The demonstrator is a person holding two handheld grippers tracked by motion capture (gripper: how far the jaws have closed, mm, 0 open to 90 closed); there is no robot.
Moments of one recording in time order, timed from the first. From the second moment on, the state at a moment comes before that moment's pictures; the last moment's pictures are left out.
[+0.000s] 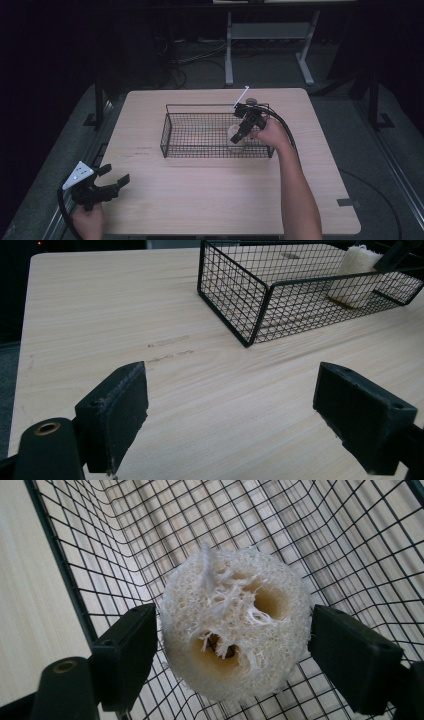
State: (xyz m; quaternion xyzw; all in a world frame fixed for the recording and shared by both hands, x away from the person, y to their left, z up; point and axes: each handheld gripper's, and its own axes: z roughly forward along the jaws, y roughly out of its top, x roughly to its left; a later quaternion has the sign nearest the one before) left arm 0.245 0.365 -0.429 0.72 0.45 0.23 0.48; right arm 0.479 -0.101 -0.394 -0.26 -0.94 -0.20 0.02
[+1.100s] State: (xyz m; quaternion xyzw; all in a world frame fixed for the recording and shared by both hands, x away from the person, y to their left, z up) left arm 0.242 0.367 -0.430 0.71 0.45 0.23 0.48; right arm 0.466 -0.114 -0.368 -0.25 -0.94 -0.23 0.00
